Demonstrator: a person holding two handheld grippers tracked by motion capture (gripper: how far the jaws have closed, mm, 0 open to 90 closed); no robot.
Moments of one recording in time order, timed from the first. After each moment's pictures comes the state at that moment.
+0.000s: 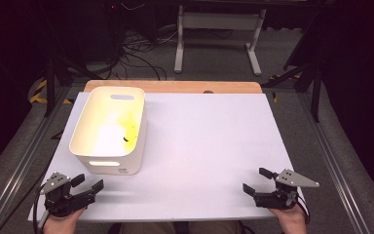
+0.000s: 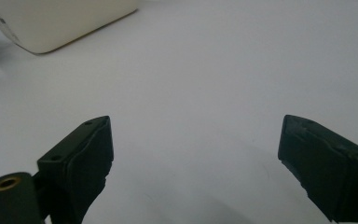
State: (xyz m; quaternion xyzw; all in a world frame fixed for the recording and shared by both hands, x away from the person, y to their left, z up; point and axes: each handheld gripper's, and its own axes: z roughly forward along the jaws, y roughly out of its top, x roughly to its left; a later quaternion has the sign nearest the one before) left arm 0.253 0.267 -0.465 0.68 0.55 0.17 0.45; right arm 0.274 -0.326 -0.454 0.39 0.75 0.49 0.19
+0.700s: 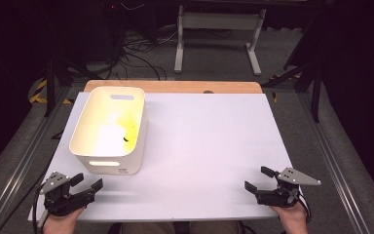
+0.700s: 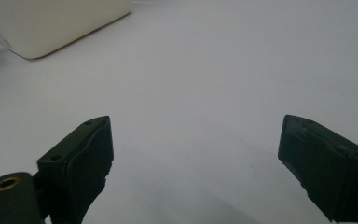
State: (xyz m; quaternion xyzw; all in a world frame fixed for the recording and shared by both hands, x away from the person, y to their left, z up) left arm 0.254 0.268 -0.464 0.68 0.55 0.18 0.45; right arm 0.279 -0.333 -0.455 0.40 0.74 0.50 0.19
